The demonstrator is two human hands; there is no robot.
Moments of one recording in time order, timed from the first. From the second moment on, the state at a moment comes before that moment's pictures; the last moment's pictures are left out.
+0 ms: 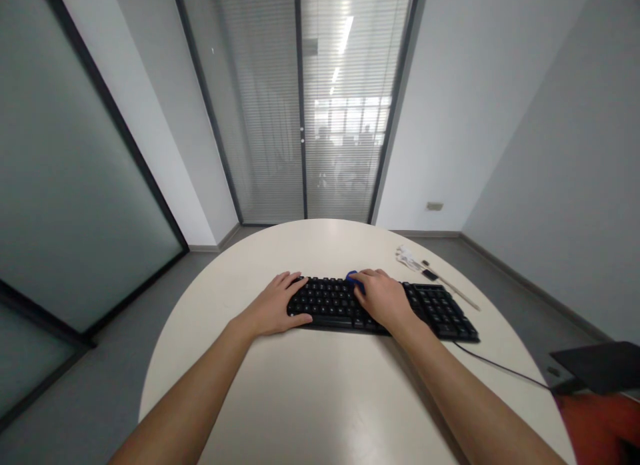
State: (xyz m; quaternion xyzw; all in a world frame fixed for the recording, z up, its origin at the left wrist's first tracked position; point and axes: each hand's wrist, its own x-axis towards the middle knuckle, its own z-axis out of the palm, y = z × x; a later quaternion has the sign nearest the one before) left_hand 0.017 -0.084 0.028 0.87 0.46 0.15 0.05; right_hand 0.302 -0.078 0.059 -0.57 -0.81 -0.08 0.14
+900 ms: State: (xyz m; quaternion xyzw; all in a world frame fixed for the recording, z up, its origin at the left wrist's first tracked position) left_hand 0.046 -0.096 0.030 0.87 0.47 0.14 0.03; right_hand 0.300 -0.076 0.052 -0.41 -0.88 -0.01 0.22
